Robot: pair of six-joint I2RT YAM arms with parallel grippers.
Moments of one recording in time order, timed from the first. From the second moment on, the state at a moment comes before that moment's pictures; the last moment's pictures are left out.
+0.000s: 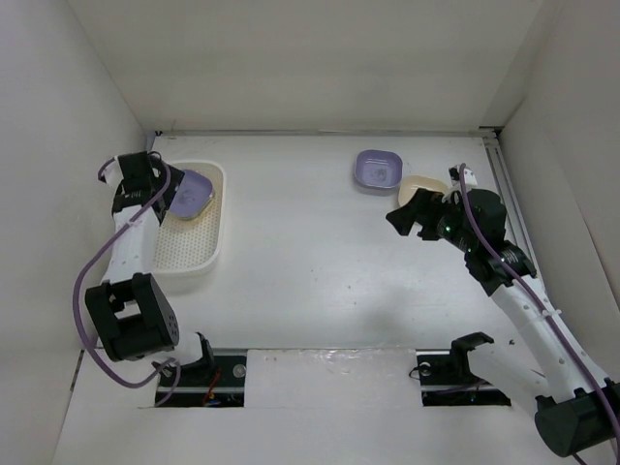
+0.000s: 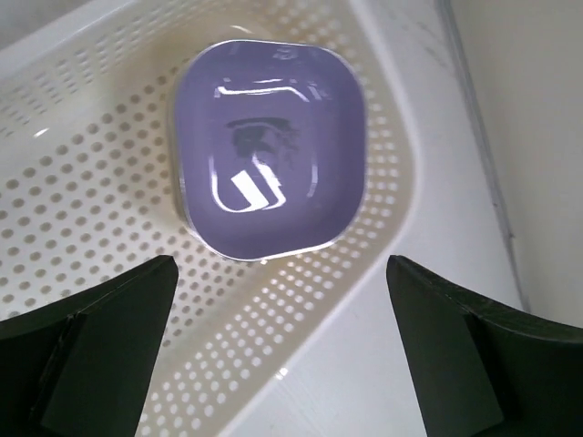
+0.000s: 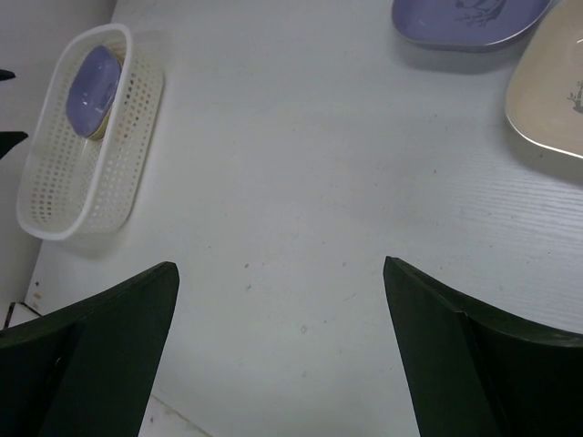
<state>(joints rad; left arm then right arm) 0.26 1.44 1.13 -0.44 -0.13 -0.88 0.29 0.89 0.86 -0.33 -0.22 0.49</state>
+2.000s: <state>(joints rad) -0.60 2.64 2.33 -0.40 -0.22 -0.85 0.29 0.62 0.88 -0.56 -0.01 0.51</state>
